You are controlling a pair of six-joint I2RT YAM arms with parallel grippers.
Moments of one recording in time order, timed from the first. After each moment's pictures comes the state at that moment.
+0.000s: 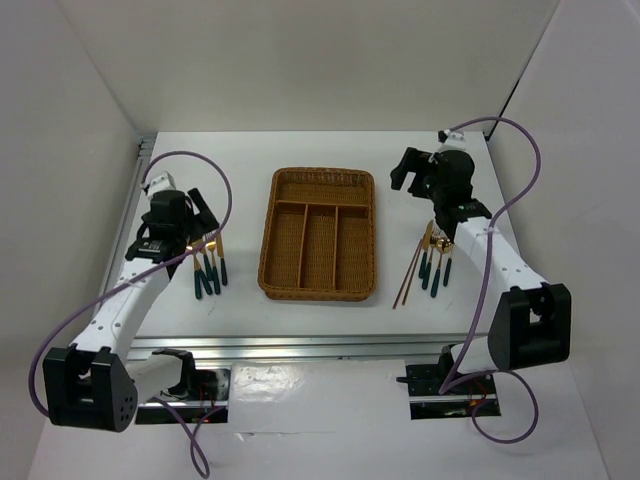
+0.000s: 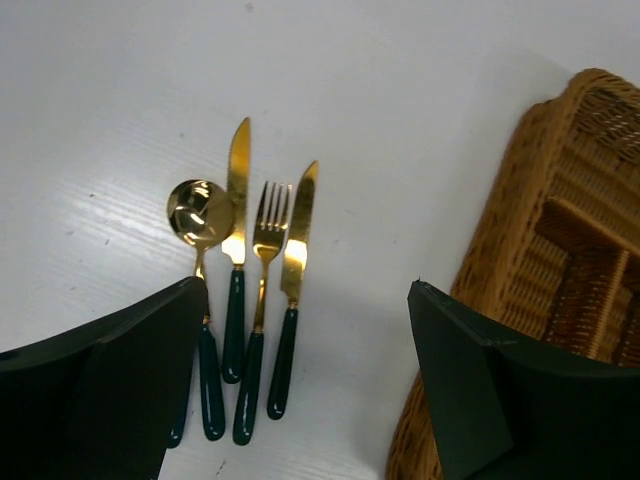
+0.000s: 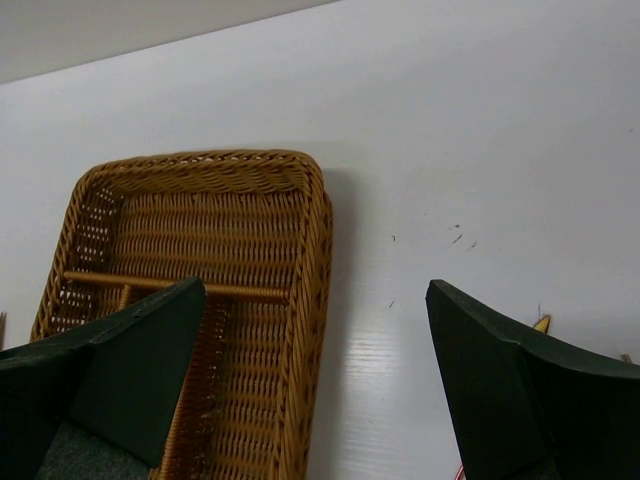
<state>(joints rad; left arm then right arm) -0.06 1.11 0.83 -0.29 -0.23 -0.50 0.12 1.37 1.04 0.01 -0.02 0.33</state>
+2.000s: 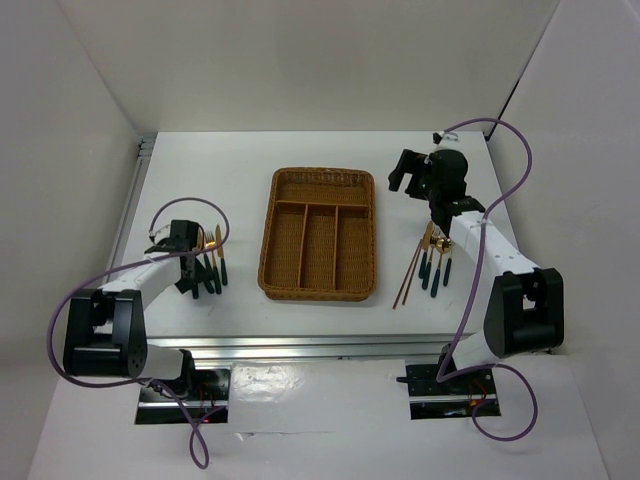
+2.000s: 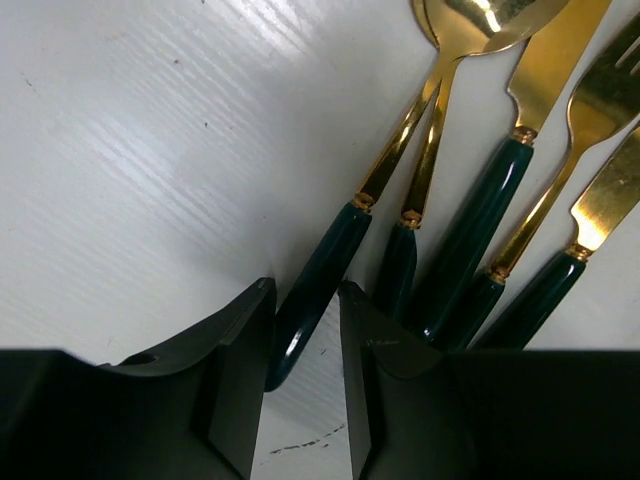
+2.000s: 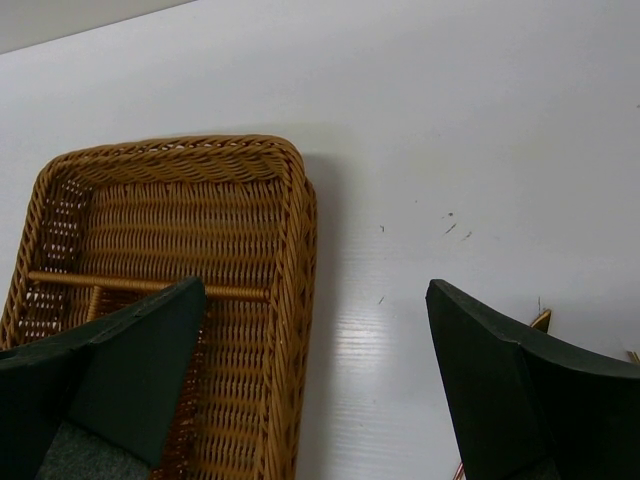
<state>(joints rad) 0.01 1.37 0.65 -0.45 -0.31 -0.70 0.12 1.46 1.05 0.01 -0.01 0.33</state>
